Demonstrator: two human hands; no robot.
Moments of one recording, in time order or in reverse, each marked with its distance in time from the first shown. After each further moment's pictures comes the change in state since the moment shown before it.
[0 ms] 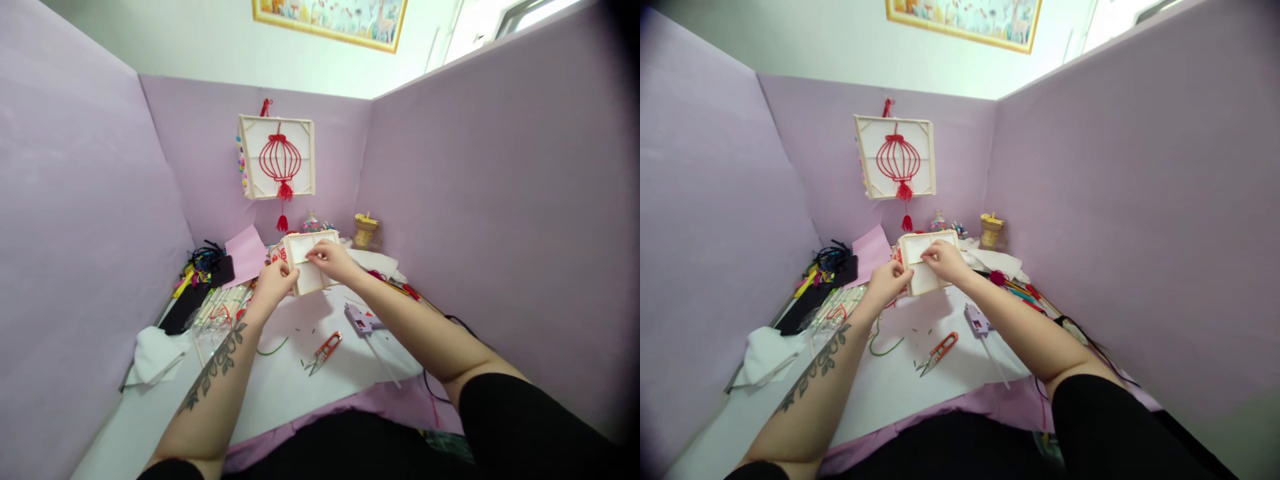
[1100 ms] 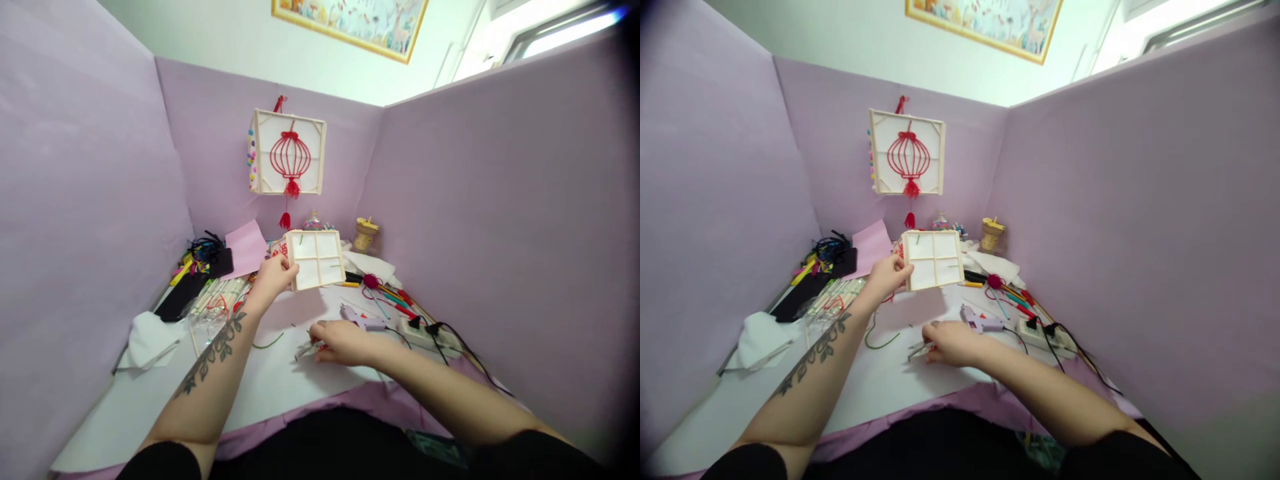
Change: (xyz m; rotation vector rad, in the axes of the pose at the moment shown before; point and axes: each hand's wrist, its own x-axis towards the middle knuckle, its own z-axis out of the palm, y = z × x) left_hand 0.003 0.001 -0.005 0.044 -0.005 -0.017; right_hand -0.129 -0.031 0.009 -0.120 -0.783 -0.069
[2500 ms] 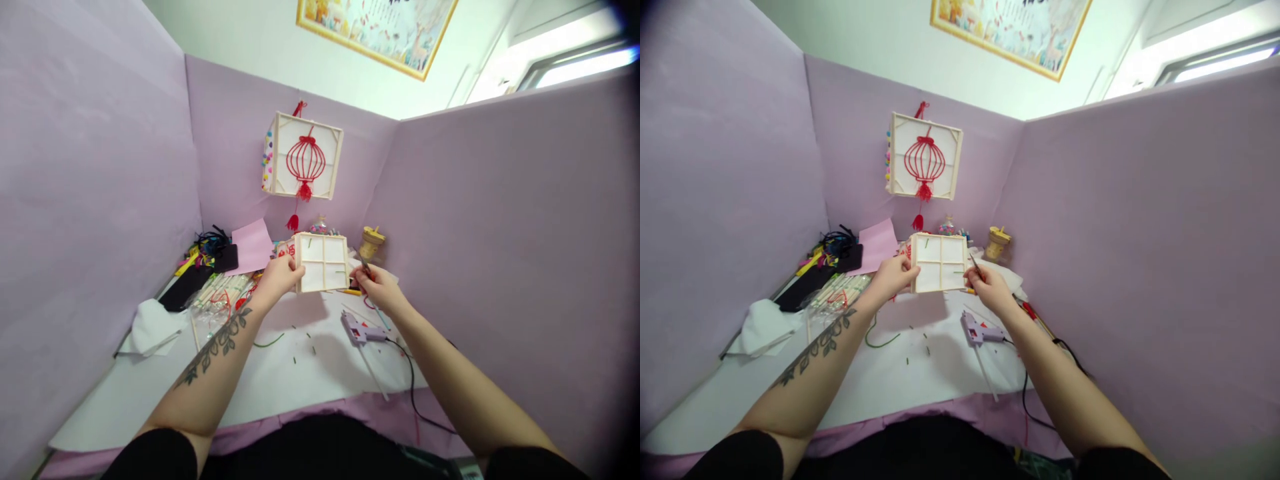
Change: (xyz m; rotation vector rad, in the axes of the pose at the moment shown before) left_hand -0.004 0.000 -0.001 -0.036 0.006 0.005; right_hand -0.002 0.049 -0.076 0.599 0.649 0.381
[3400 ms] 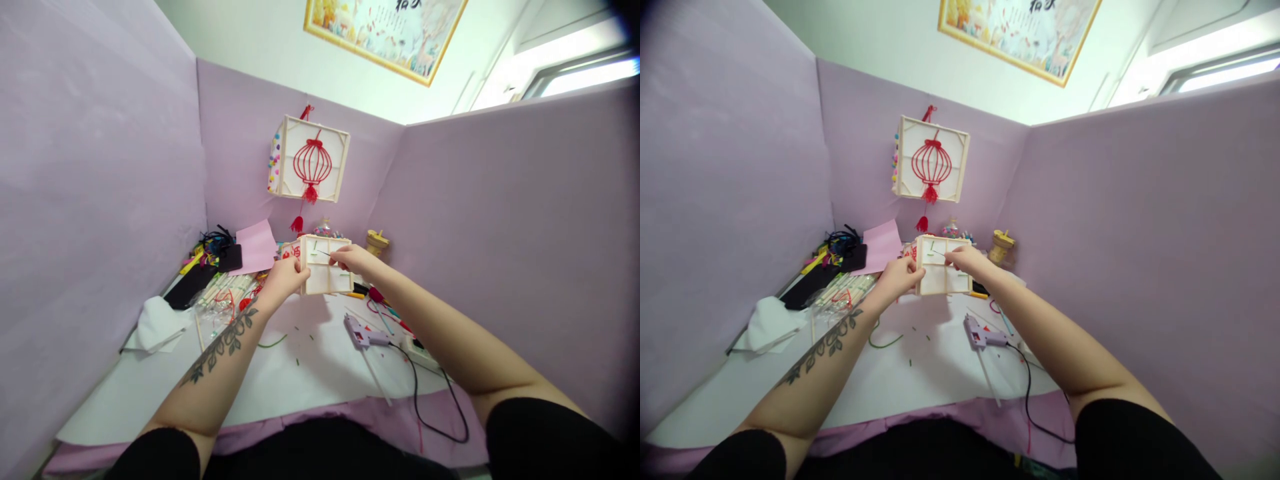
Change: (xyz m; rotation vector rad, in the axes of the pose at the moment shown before) left_hand 0.002 -0.003 0.005 0.020 0.014 0.005; right_hand 0.068 -0.061 0.016 -0.297 -0.166 0.143
